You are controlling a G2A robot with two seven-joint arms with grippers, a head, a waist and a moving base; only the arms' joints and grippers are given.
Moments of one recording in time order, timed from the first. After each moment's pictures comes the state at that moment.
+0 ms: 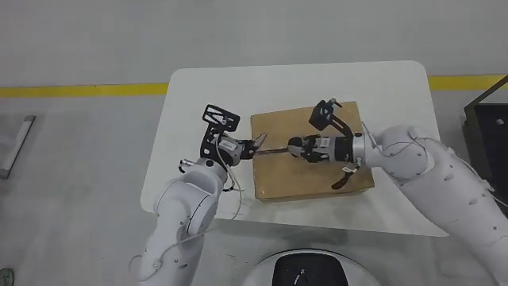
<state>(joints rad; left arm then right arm) 1.15 -1.32 -1.28 -1.97 1.35 -0.17 -0.71 -0.82 -1.08 0.98 -1.50 -0.30 -0.53 0.76</state>
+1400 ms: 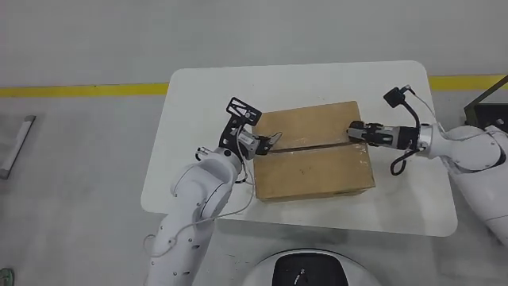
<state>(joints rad) 1.03 -1.32 -1.17 -1.83 1.34 -0.22 -0.71 -0.96 -0.98 1.35 -1.32 0.01 -0.59 0.98</state>
